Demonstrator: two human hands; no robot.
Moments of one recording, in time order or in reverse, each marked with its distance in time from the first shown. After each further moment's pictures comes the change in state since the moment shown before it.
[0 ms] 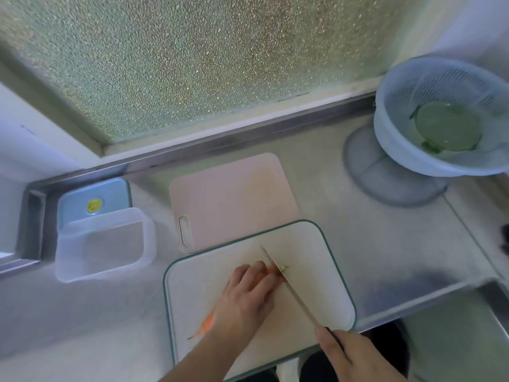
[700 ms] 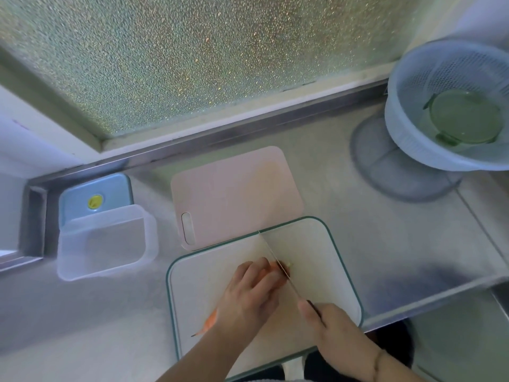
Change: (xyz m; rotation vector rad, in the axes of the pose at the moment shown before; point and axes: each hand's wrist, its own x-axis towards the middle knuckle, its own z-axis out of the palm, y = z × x) left_hand 0.009 0.002 -0.002 -0.032 0.036 0.009; right_hand 0.047 -0.030 0.020 0.300 -0.321 0.099
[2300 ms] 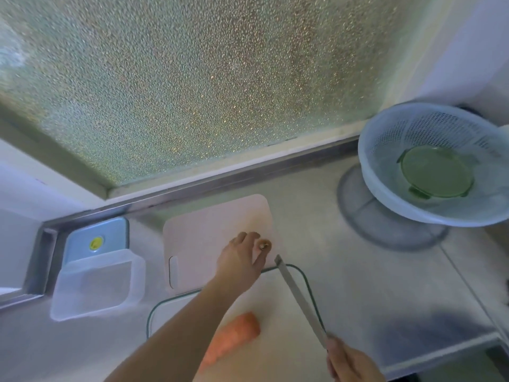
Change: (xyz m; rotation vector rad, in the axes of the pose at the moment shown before) left_hand 0.150 -0.030 0.017 0.139 -0.241 -0.505; right_hand 0.011 0.093 -0.047 -0.014 0.407 -0.182
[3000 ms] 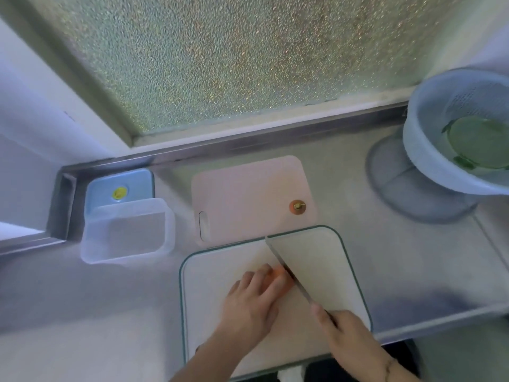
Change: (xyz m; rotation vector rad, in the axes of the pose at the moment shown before) left_hand -0.166 -0.060 0.014 0.023 -0.005 0.307; right_hand -0.009 -0.098 0.034 0.000 -0.330 0.179
